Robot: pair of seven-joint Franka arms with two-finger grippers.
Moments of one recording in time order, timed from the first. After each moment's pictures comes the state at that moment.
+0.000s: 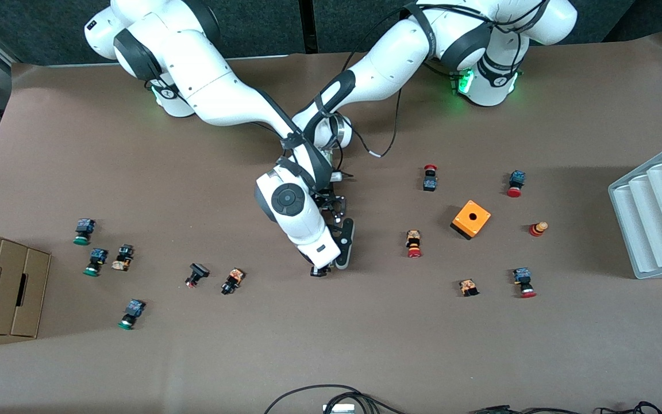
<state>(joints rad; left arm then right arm) -0.94 1.00 -0.22 -1.59 1.86 1.92 -2.57 0.73 0.87 -0.08 -1.39 0.16 2.48 -0.79</state>
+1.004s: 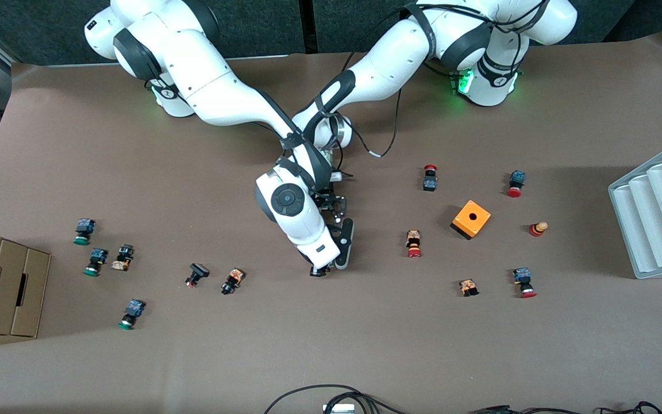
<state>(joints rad) -0.94 1.00 -0.22 -1.59 1.86 1.92 -2.57 0.73 0.86 -0.09 -1.39 0.16 2.48 -0.79</state>
